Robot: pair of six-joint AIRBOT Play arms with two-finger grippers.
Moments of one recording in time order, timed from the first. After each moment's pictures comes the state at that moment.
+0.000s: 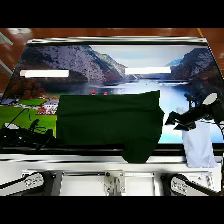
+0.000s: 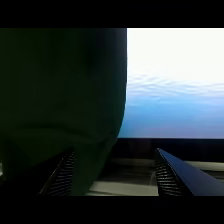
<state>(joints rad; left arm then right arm) 0.49 -1.31 0.52 1.00 -1.14 -1.25 -0.29 -1.32 0.95 -1.26 1.37 1.40</state>
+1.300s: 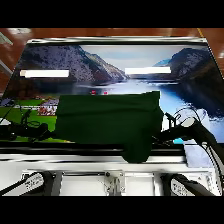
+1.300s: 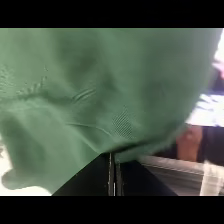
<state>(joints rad) 0.49 -1.20 0.61 1.00 -1.17 -1.21 -0.14 -1.21 0.54 -1.00 1.11 1.36</state>
